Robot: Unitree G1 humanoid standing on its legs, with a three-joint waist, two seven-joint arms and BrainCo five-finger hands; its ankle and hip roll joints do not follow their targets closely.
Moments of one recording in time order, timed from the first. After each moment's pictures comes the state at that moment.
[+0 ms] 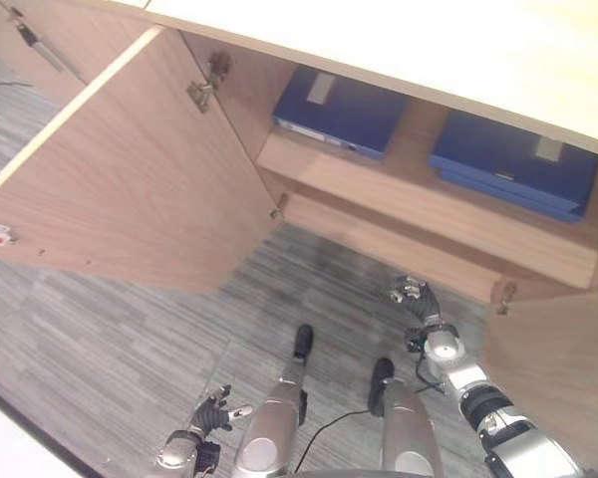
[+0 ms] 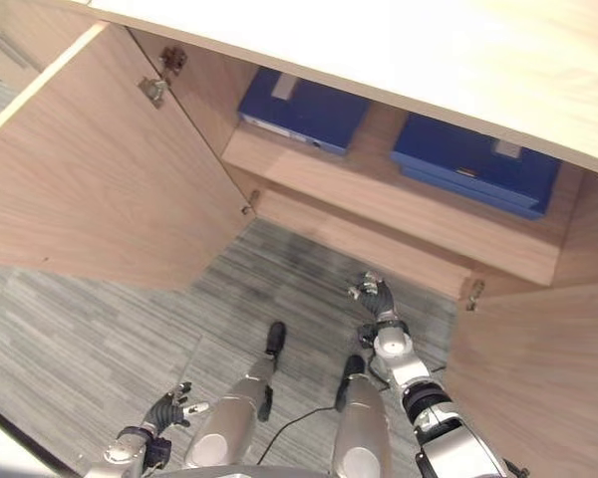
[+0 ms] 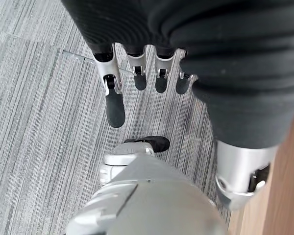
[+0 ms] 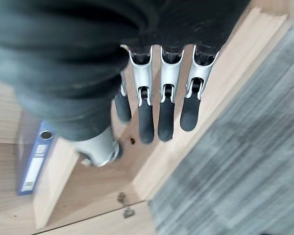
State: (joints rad) left arm 0.00 0.32 -0.31 1.07 -0.26 -0.25 -0.07; right arm -0.29 -0.35 0.34 0.83 0.21 -0.21 -0.26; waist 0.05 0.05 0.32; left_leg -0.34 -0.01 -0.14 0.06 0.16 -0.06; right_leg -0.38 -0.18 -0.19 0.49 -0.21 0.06
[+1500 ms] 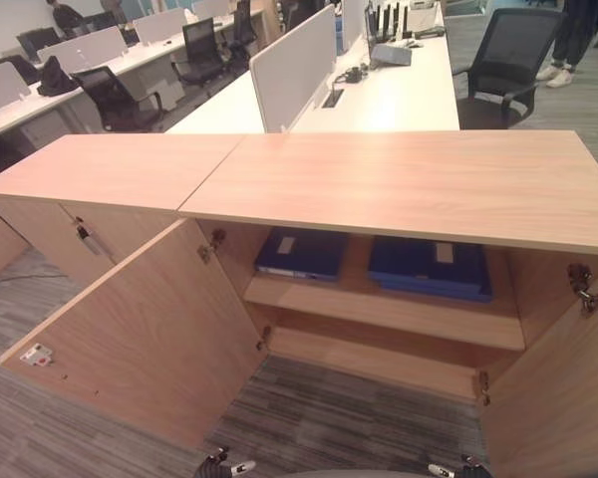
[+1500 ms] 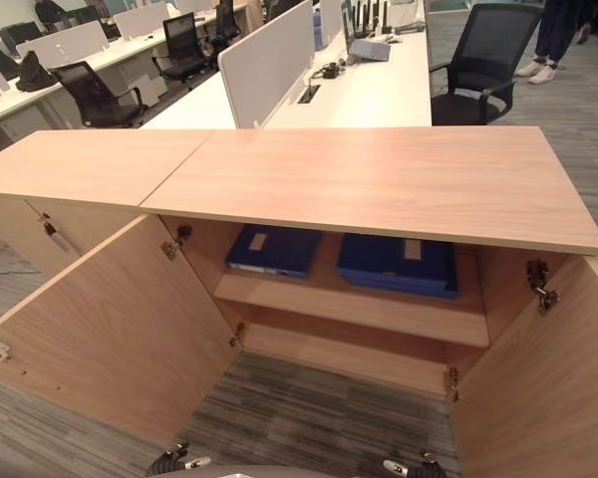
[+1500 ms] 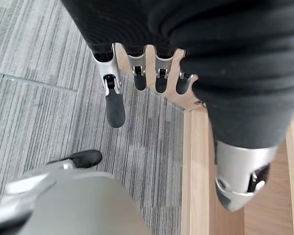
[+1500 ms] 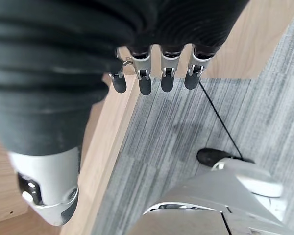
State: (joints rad) left arm 0.11 0.20 -0.24 1.17 -0.13 -0.20 -0.02; right arm 0.10 -0.32 0.15 1.22 0.14 -0.14 -0.09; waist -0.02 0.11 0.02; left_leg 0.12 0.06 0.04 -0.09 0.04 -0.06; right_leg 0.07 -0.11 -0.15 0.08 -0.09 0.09
